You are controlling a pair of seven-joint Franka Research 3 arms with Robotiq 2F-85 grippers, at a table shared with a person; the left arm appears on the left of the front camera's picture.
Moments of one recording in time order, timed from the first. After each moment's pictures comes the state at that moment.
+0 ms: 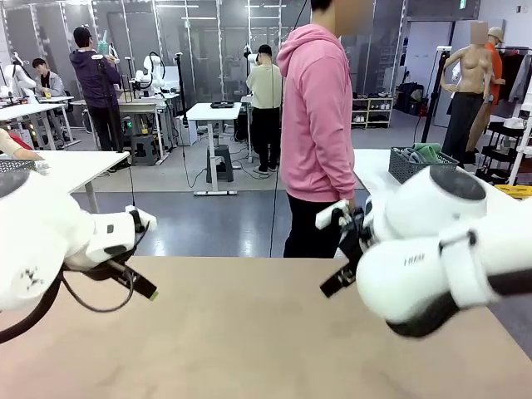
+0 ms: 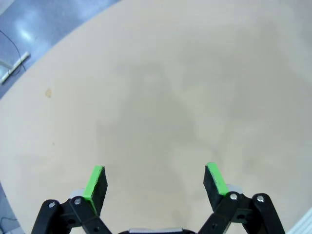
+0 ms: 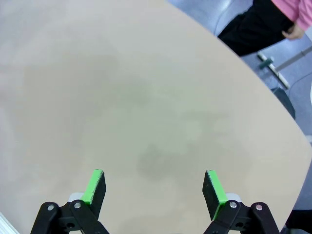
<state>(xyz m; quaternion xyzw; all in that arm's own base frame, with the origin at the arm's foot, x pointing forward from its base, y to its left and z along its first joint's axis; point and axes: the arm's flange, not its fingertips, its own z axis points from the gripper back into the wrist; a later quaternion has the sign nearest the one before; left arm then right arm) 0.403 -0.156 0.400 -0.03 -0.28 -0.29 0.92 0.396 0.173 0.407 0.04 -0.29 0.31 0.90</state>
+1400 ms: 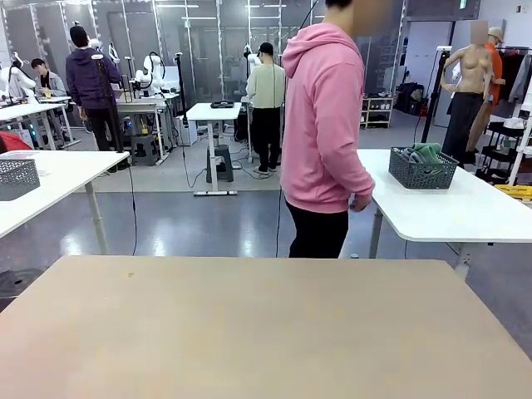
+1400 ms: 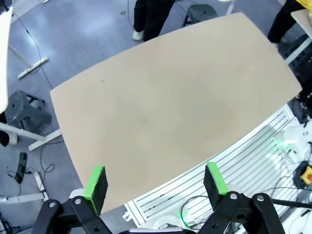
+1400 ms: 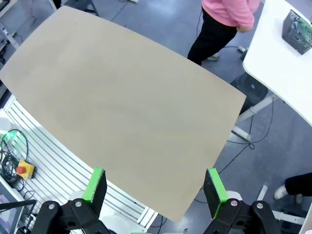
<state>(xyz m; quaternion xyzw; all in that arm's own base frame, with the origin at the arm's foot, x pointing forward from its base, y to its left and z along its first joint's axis) 0.184 -0.040 0.773 -0.07 -0.32 -0.24 0.91 0.222 -0.043 0.731 0.09 -0.31 0.25 0.91</state>
